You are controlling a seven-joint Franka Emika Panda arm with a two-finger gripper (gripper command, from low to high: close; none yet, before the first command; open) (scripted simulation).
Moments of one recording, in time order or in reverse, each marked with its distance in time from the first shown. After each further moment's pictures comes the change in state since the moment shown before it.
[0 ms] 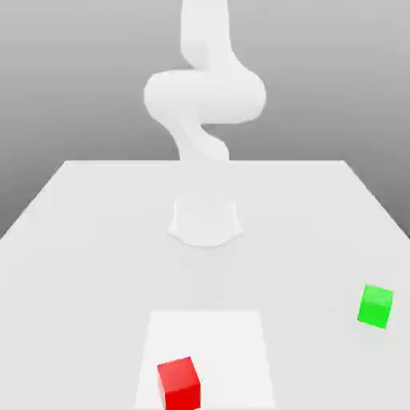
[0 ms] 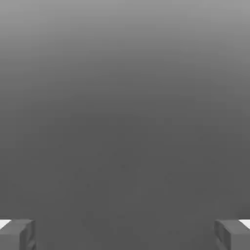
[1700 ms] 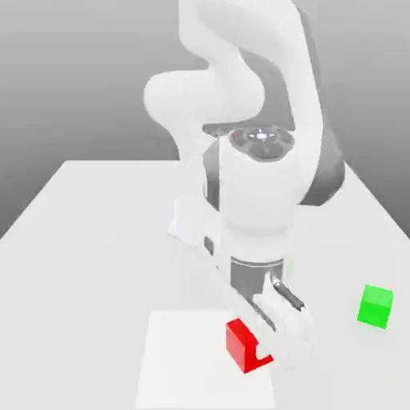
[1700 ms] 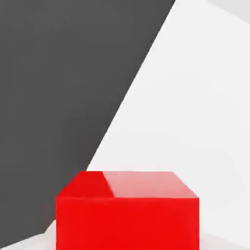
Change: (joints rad) arm 0.258 0.850 0.056 -0.212 -0.034 0.324 1.160
